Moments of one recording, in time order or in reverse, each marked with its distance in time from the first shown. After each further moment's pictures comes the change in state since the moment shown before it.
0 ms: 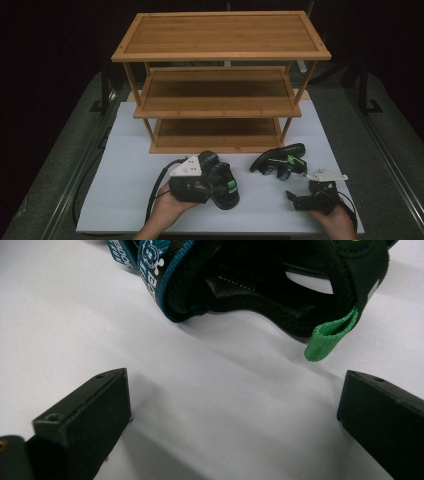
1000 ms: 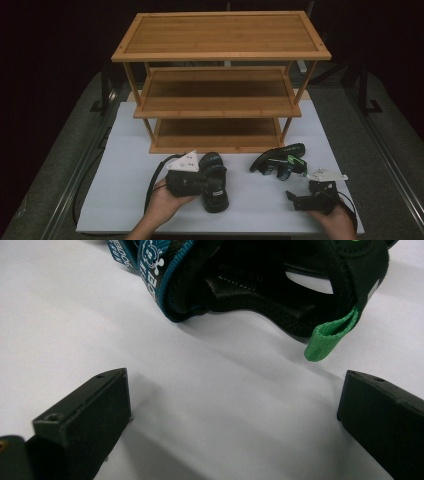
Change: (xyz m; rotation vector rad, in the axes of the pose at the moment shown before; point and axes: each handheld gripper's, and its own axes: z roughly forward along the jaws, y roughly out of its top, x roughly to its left) left arm 0.008 0.005 -0.019 0.039 -0.061 0.009; right arm 0.000 0.000 0.000 0.001 0.000 0.001
